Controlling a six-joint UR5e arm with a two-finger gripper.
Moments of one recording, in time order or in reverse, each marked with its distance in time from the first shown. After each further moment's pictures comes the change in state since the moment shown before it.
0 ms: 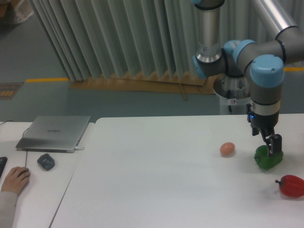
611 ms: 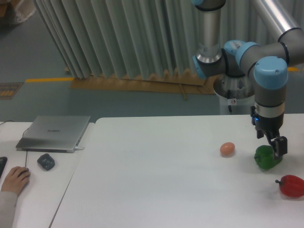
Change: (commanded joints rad) arm 0.032 -0.023 0.015 0.043 0.043 0.002
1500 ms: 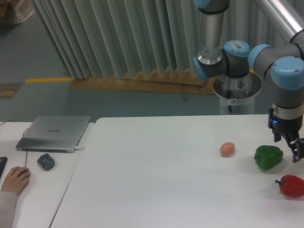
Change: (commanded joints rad) arm 0.086 -0.032 0.048 0.029 -0.006 0.101
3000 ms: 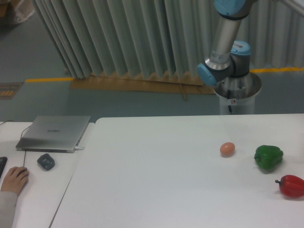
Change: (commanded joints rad) arm 0.345 -0.068 0.005 0.043 -0.196 0.689
